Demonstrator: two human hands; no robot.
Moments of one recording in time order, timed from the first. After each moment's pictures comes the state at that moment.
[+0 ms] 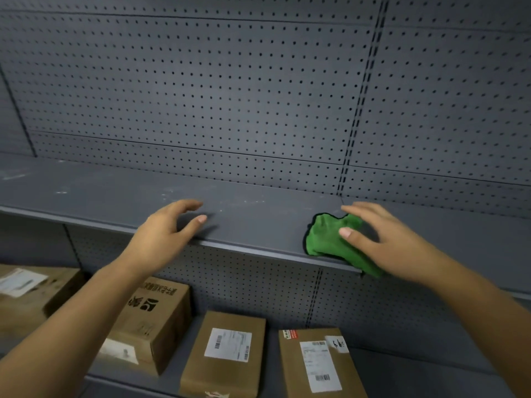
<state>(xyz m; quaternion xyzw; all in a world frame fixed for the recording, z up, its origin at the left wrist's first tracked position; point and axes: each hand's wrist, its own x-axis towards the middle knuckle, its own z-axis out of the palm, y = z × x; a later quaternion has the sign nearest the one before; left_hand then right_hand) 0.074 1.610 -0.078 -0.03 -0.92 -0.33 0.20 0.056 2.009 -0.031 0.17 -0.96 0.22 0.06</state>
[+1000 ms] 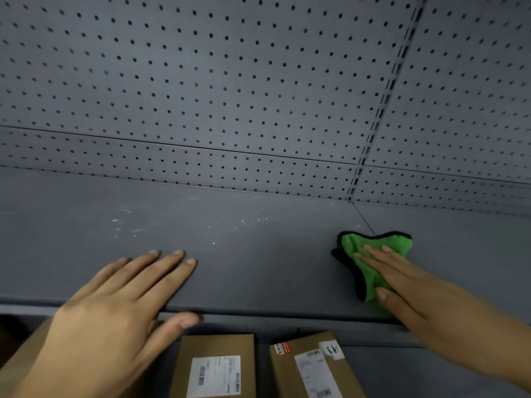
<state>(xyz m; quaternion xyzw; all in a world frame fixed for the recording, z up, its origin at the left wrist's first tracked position) 0.037 1.560 -0.115 -0.19 -0.95 -0.03 0.26 0.038 1.966 -0.047 0.12 -0.98 0.07 -0.11</state>
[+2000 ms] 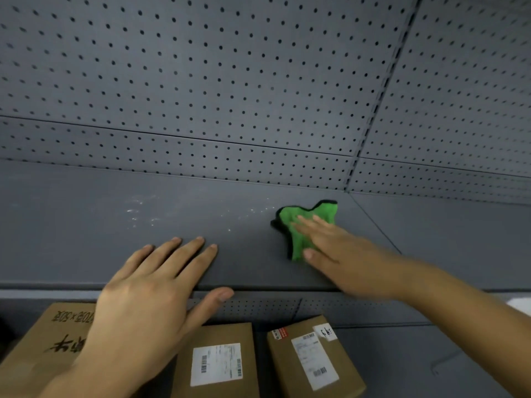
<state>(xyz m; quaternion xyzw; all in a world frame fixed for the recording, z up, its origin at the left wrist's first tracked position) 0.041 1.563 -0.106 -0.17 -0.96 -0.03 0.22 0.004 1.861 -0.045 0.17 -0.98 0.06 -0.09</state>
